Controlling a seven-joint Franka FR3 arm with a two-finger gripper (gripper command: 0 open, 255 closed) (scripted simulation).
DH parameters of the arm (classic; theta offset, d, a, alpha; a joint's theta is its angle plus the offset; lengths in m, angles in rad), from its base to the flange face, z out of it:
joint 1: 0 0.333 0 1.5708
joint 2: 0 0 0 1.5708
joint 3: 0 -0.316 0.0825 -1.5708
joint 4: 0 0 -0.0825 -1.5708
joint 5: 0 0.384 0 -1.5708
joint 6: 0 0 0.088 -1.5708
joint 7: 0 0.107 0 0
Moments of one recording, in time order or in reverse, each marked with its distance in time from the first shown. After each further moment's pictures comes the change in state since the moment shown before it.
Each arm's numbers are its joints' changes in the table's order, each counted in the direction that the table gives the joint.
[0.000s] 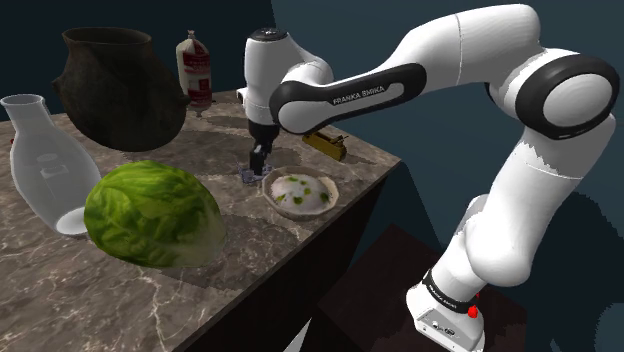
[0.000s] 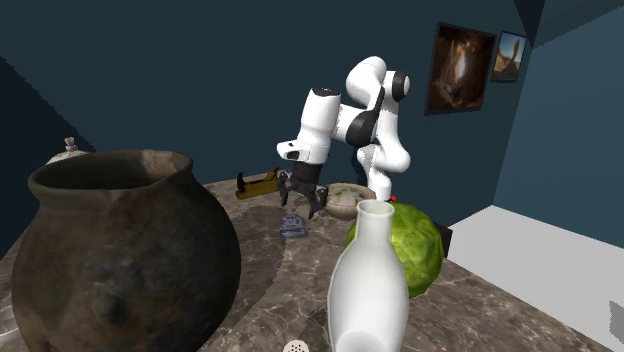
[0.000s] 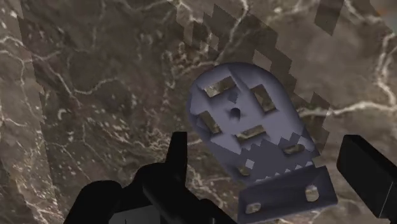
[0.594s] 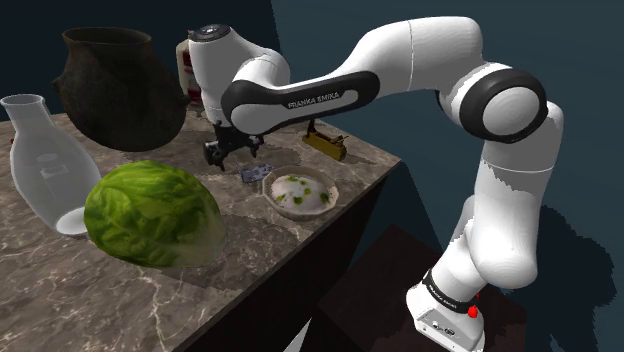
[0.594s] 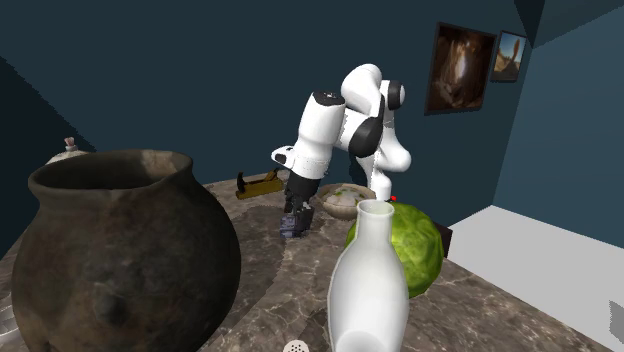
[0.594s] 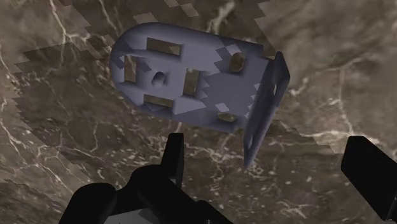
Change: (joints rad) arm 0.128 -0.253 0.027 0.340 -0.115 0.192 0.883
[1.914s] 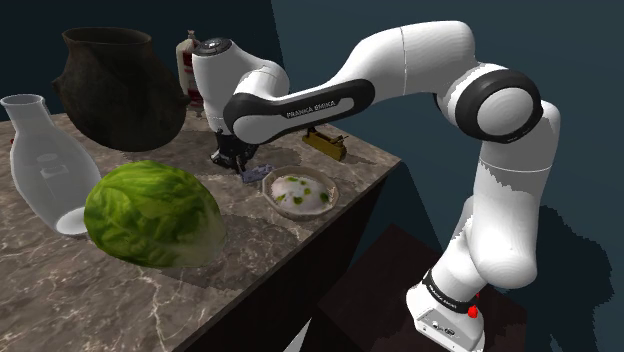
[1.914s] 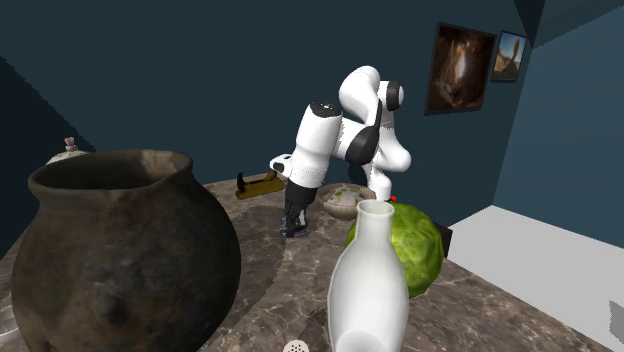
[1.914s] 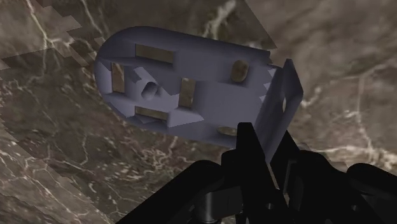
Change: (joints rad) arm -0.007 -0.015 0.007 -0.034 -0.009 -0.050 0.016
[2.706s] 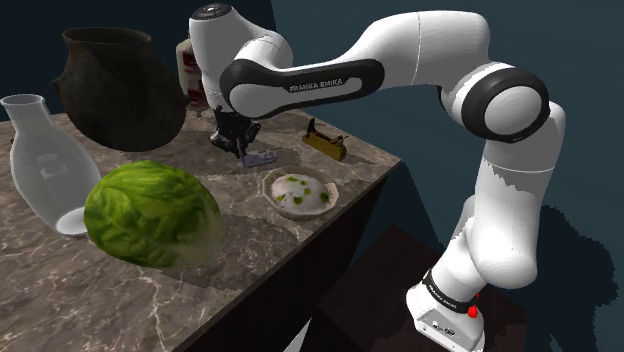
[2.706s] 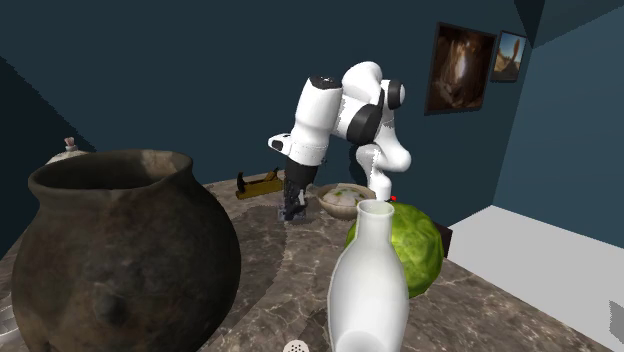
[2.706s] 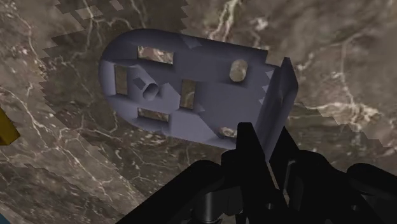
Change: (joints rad) arm 0.003 0.024 -0.005 0.097 0.018 0.114 -0.041
